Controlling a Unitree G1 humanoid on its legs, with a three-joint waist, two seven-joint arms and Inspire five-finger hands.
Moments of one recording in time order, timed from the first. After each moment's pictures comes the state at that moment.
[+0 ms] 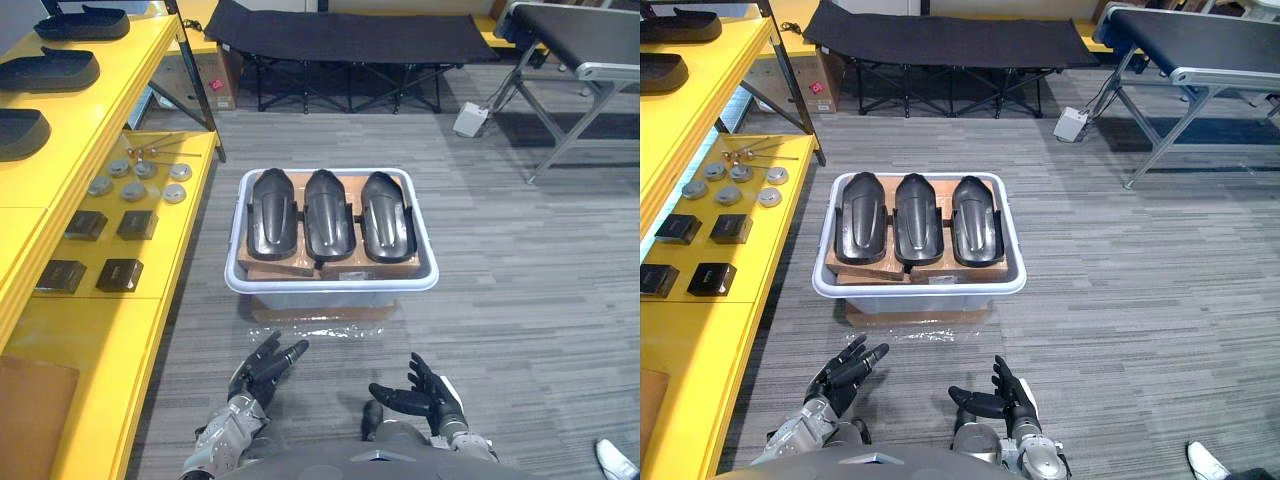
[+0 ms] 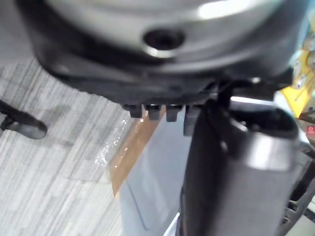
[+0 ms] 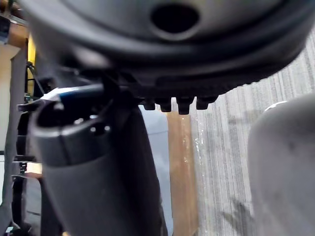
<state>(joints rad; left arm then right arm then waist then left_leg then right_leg) 0.15 0.13 -0.18 0.74 -0.74 -0.11 -0.17 0.32 -0.16 0.13 0.56 0.20 -0.12 0.02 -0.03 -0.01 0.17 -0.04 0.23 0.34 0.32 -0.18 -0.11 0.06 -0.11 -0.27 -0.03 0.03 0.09</state>
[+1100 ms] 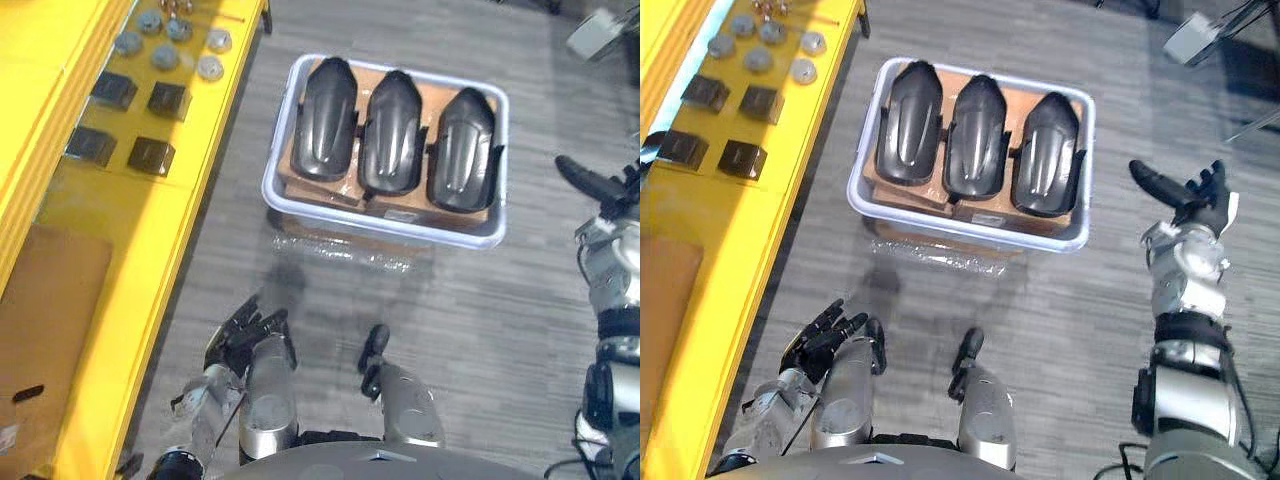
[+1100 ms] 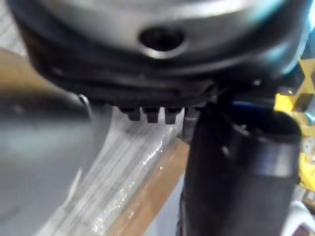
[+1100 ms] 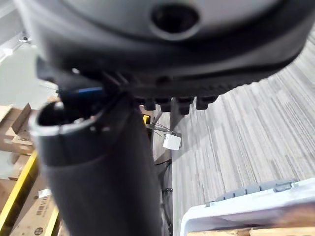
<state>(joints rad) 0.11 0.19 -0.02 0.64 -0.62 -0.09 -0.21 -0.63 -0.76 -0.25 0.82 0.58 0.01 -0.23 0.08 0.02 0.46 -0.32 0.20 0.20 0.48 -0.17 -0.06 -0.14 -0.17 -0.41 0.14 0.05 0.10</state>
